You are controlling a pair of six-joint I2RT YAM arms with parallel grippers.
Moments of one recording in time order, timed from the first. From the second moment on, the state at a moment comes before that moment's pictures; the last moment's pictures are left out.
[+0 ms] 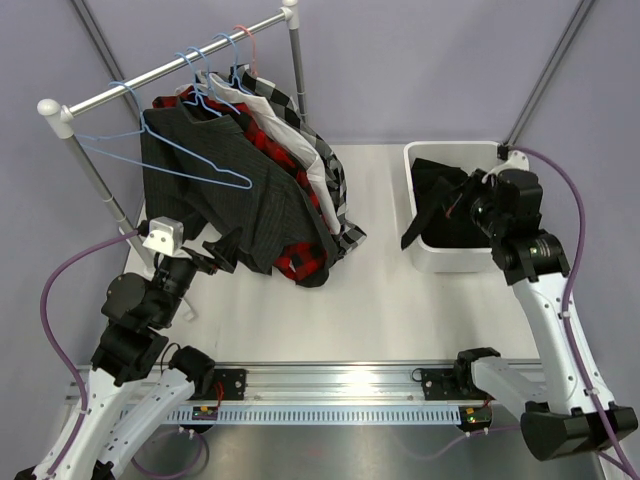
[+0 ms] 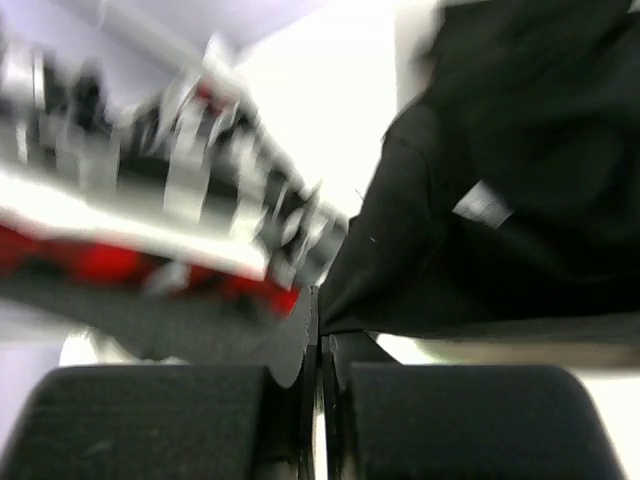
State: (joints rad) left arm -0.51 0.40 0.76 -0.19 -0.12 -0.03; right arm 0.15 0.96 1.15 -0.59 -0.11 0.54
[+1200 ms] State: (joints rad) left arm -0.51 0.39 0.76 -0.19 -0.13 -0.02; right arm -0.06 1.76 1.48 -0.71 0.27 0.39
